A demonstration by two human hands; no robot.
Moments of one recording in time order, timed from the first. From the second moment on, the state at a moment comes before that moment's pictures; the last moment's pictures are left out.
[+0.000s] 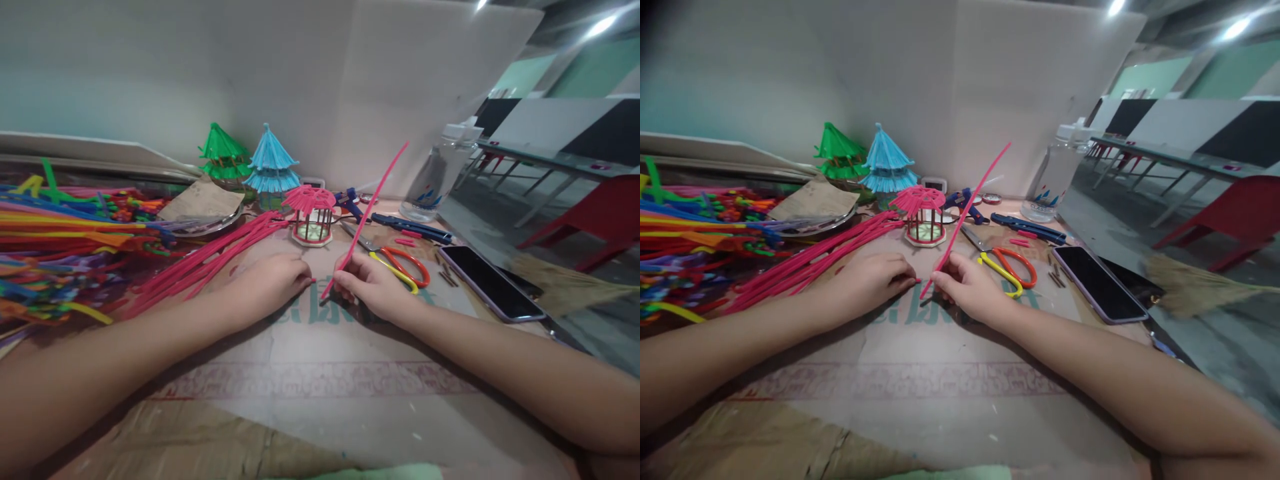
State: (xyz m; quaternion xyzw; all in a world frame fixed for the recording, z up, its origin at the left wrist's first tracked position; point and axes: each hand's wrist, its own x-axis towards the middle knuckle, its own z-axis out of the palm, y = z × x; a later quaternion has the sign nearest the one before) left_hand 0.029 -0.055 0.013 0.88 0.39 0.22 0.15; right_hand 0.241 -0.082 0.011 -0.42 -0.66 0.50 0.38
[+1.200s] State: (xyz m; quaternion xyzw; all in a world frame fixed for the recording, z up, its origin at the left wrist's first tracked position) left_hand 0.050 -0.074 0.019 0.56 0.38 0.22 0.71; right_hand 0.239 -0.088 0.014 -0.40 -0.68 0.48 0.39
